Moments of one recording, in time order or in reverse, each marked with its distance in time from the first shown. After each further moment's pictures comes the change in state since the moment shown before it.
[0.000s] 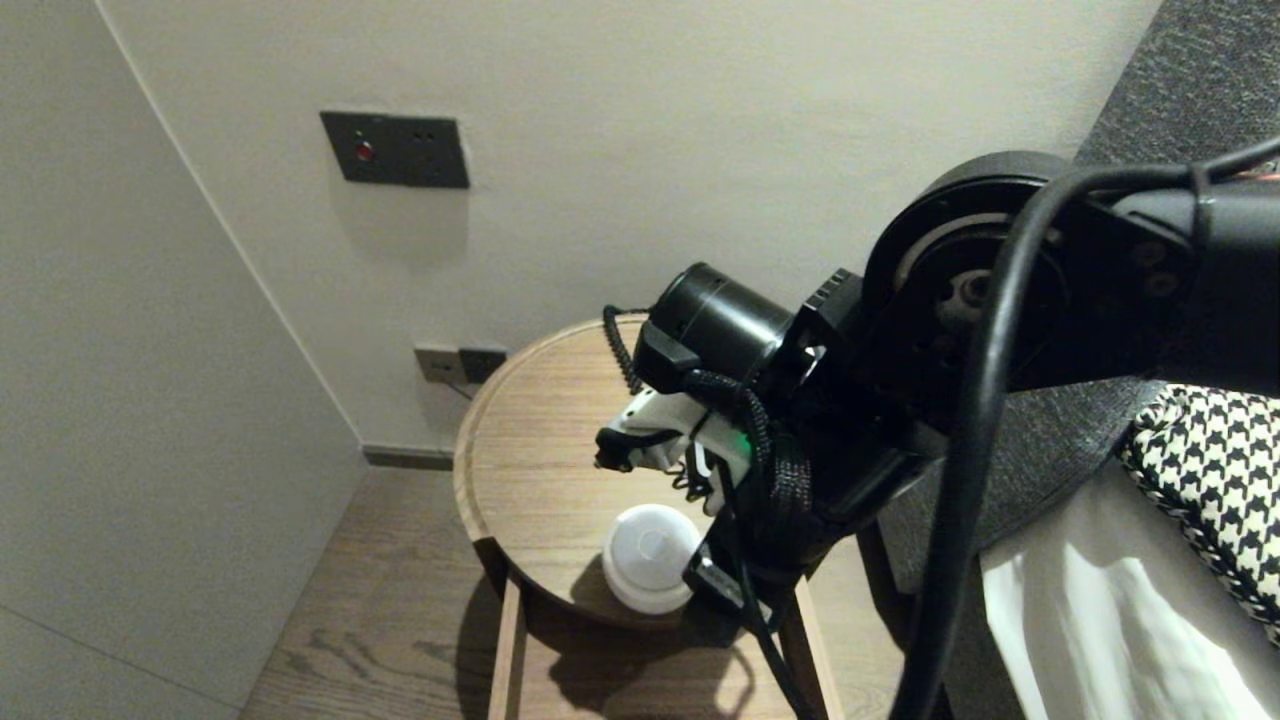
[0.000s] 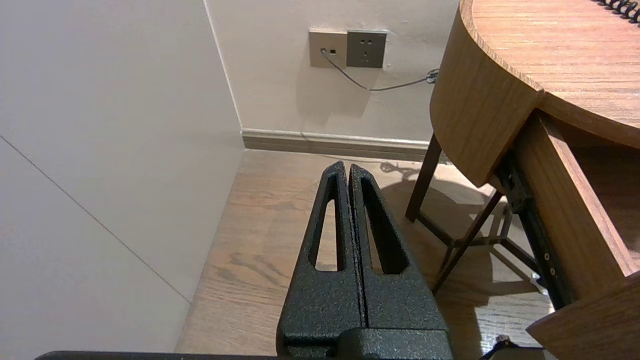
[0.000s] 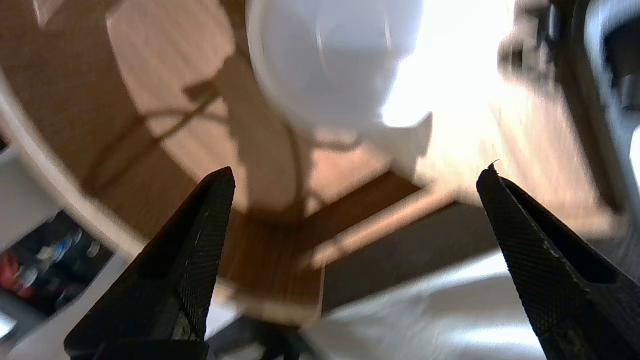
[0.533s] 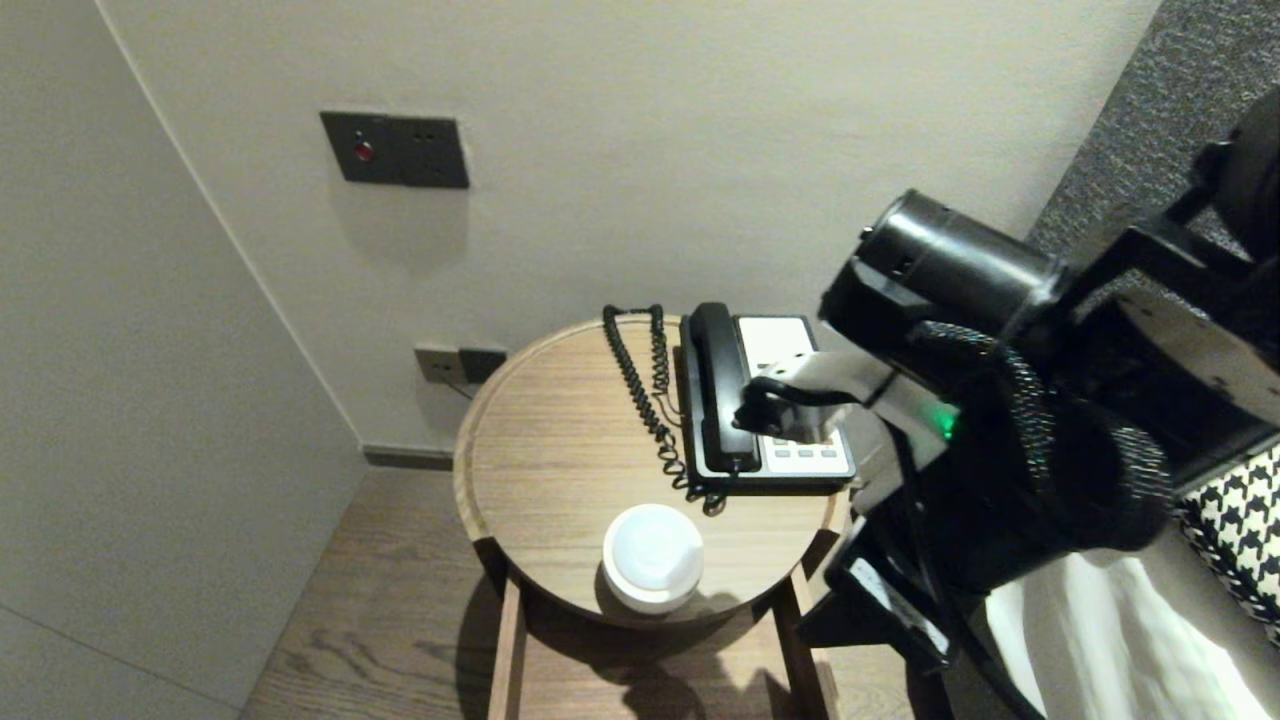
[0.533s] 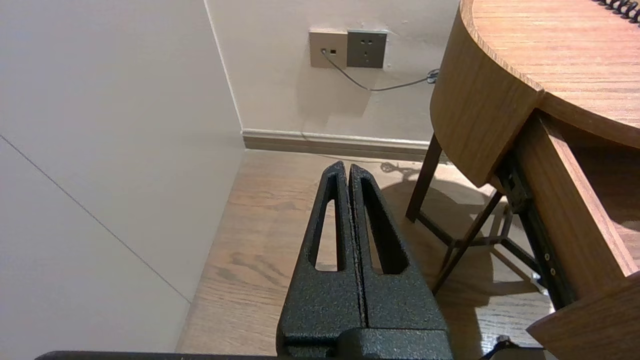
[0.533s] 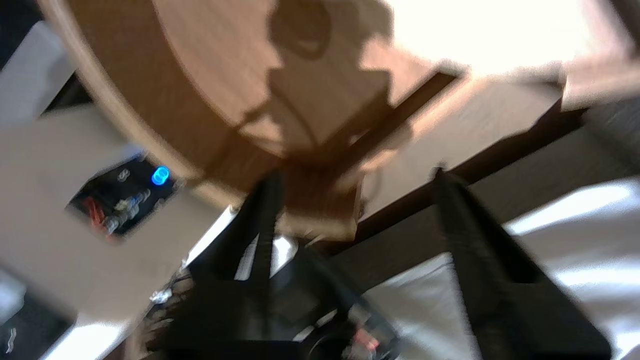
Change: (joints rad) left arm 0.000 0.000 0.000 0.000 0.000 0.000; right arm -0.056 -0.259 0.208 0.016 0.102 0.131
